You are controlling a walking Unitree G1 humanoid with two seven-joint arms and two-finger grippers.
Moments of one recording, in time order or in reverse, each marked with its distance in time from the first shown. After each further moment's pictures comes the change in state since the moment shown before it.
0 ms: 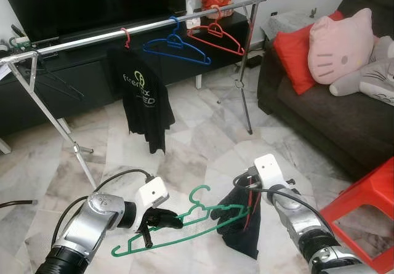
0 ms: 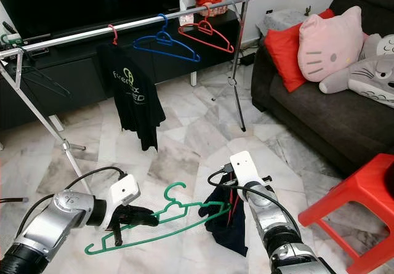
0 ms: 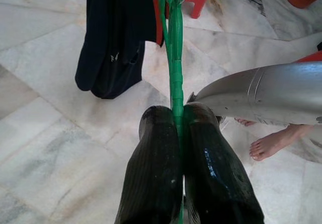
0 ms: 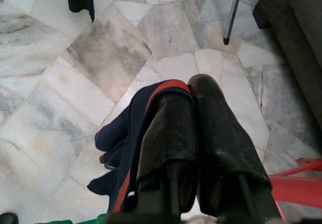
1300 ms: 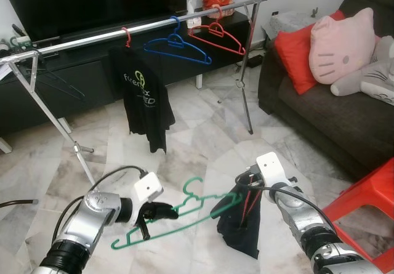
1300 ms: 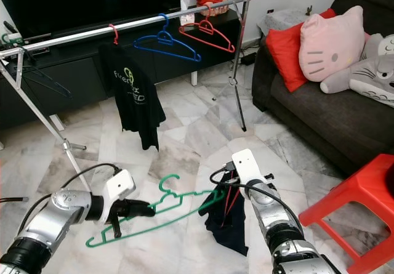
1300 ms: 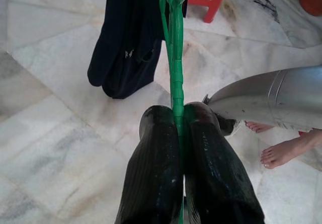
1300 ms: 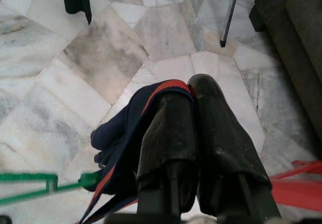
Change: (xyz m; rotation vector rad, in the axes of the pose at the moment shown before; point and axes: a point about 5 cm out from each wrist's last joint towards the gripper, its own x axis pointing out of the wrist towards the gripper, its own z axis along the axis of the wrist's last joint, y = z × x) left arm 0.000 0.015 -0.013 -0.013 -0.024 0.052; right arm 0.000 -0.008 0.004 -0.011 -0.015 -0.006
